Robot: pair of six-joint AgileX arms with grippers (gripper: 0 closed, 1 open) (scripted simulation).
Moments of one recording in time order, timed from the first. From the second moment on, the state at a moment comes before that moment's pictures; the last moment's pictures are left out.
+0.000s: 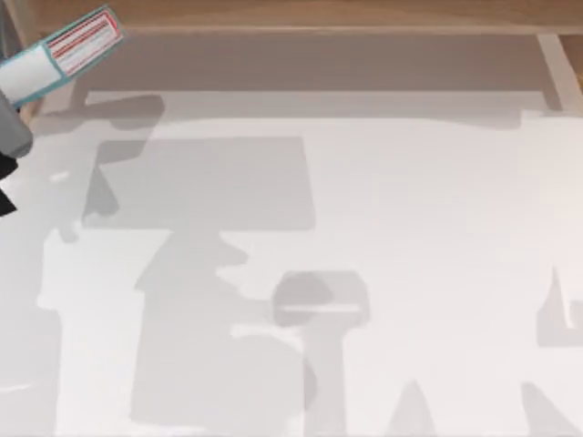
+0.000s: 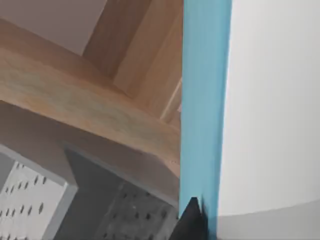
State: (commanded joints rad) left arm 0.16 1.41 0.65 0.40 0.41 1.16; right arm 0.00 0.00 0.00 0.00 0.00 0.00
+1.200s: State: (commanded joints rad) left arm 0.51 1.90 0.94 0.65 0.54 1.74; right arm 0.00 0.00 0.00 0.00 0.00 0.00
